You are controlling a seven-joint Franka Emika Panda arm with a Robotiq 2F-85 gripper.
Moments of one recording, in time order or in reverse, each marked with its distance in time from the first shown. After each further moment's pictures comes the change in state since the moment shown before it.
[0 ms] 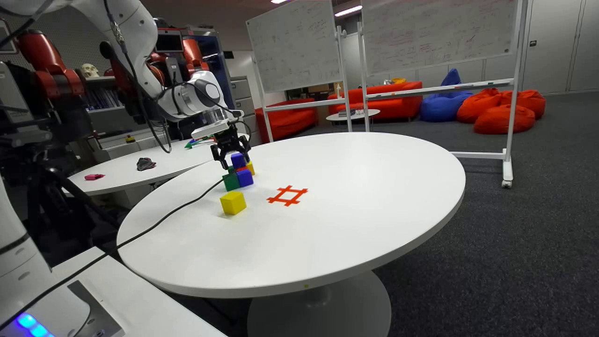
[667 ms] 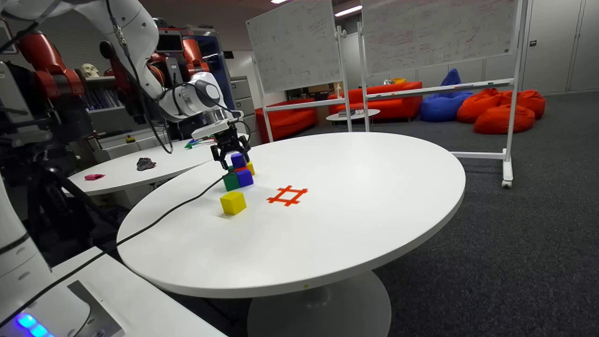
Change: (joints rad) arm 0.017 0.022 -0.005 0.034 -0.008 -0.024 0.004
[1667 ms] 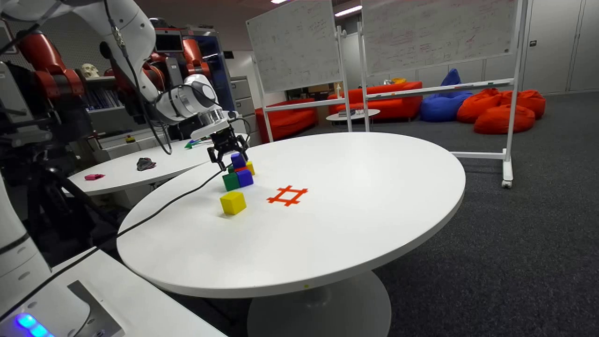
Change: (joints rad) arm 0.027 0.003 0.003 0.000 -0.090 -0.002 -0.063
